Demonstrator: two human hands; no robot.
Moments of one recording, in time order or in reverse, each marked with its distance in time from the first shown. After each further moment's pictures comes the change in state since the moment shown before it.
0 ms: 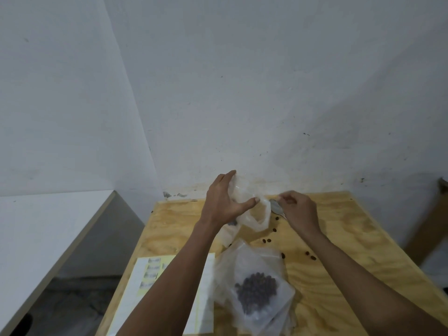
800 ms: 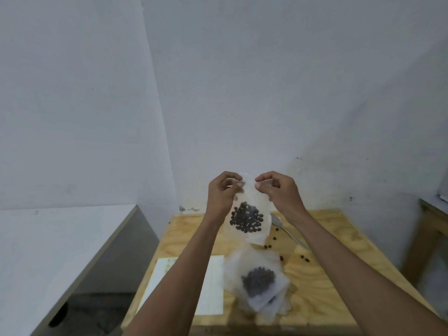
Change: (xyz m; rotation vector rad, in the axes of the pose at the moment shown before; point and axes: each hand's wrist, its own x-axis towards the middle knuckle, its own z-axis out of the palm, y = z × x) left_hand -0.025 0.076 -0.080 -0.721 0.091 -0.145; right_hand -0.049 -0.132 -0.051 0.402 -0.173 -0.194
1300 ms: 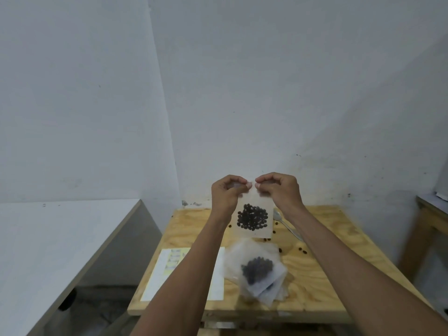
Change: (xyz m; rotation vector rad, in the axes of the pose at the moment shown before) left_hand -0.023 -0.002 0.013 -0.134 0.075 -0.065; right_hand -0.016 -0.002 0.002 0.116 0.047 0.060
